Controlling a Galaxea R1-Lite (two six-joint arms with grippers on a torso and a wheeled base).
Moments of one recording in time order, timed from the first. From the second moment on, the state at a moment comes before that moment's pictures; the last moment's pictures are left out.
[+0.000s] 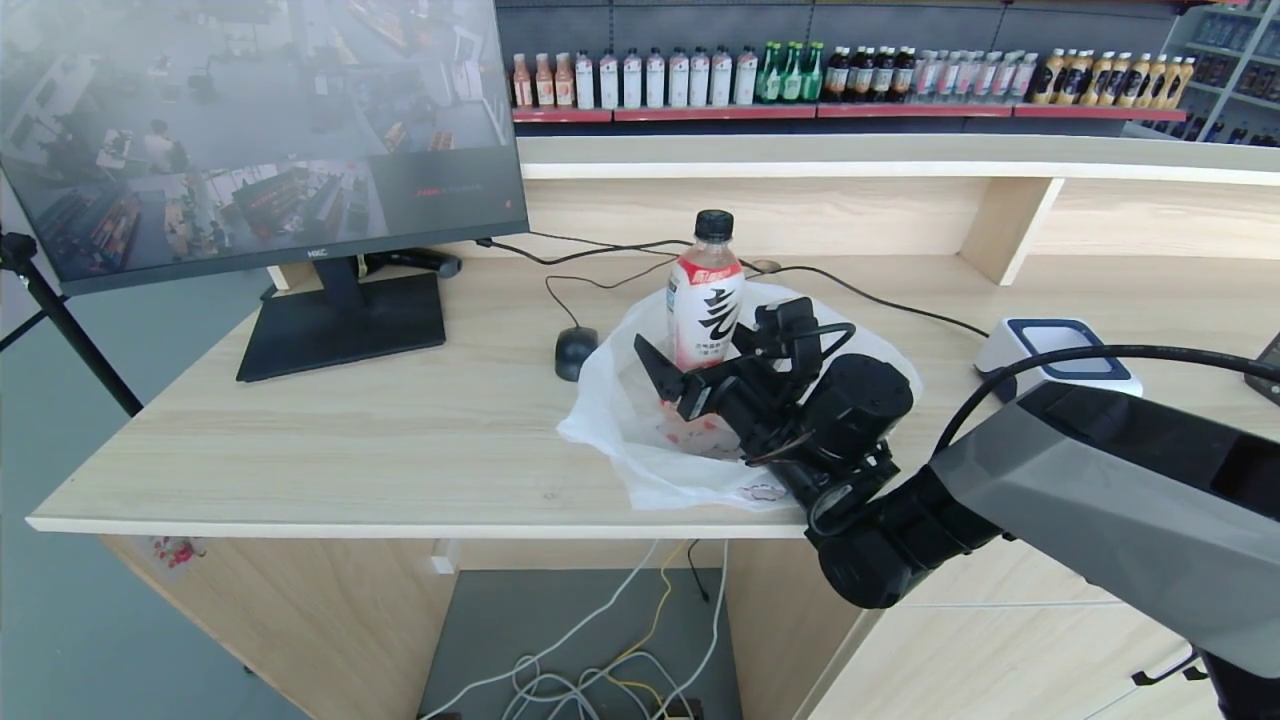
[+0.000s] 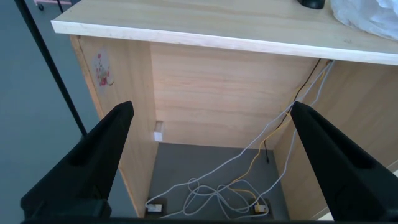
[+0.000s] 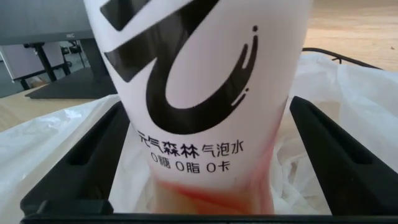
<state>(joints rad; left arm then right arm) 0.00 0.00 0.00 0.00 0.00 -0.01 0.58 2.32 -1.15 -1.53 0.03 0.03</state>
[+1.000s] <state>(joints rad) 0.00 0.00 0.00 0.00 0.00 -0.01 0.58 2.09 -0.83 -1.57 0.02 -0.02</state>
